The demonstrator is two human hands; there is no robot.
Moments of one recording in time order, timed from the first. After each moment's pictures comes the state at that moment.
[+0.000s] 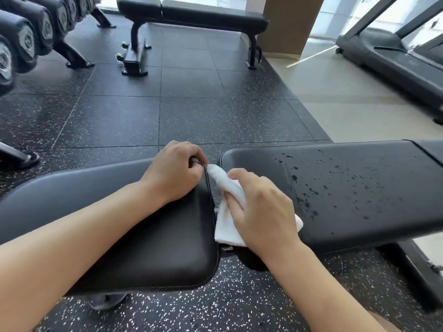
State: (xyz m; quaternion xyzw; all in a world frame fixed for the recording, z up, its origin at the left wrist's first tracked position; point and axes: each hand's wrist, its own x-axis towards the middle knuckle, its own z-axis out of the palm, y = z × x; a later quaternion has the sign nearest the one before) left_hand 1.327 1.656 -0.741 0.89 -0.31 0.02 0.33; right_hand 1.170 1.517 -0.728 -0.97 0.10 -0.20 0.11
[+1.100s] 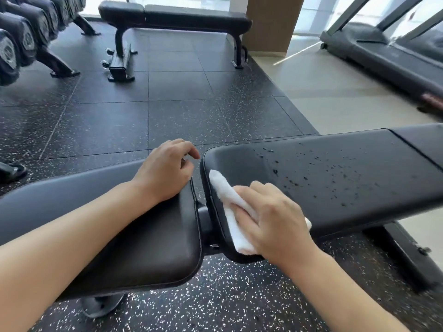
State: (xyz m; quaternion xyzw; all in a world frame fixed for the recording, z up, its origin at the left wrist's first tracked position) left_hand 1.323 1.641 -0.739 0.88 -0.36 0.04 0.31; right_hand 1.123 1.479 -0.735 -0.97 0.06 -0.20 0.15
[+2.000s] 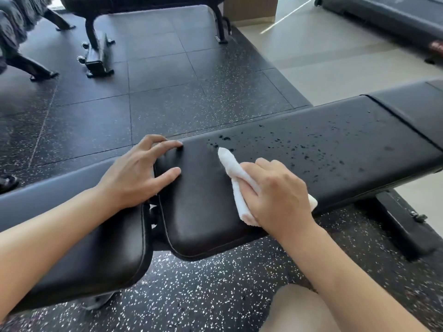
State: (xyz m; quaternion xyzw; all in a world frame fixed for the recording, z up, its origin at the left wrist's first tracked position) left_hand 1.310 1.601 -0.741 0.89 -0.40 -0.03 0.21; right_hand 1.102 1.378 -0.732 -0.95 0.17 -0.22 0.12
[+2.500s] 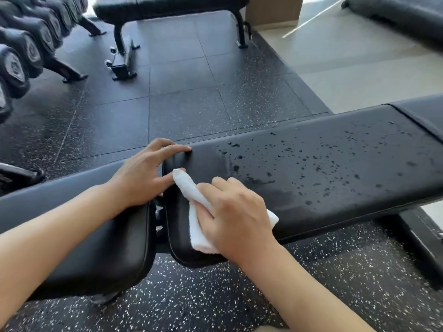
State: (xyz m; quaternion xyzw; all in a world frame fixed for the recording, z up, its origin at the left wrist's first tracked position) left_hand 1.311 1.598 -0.738 0.89 -0.38 -0.06 0.24; right_hand 1.128 1.435 -0.744 -0.95 0.05 -0.24 0.19
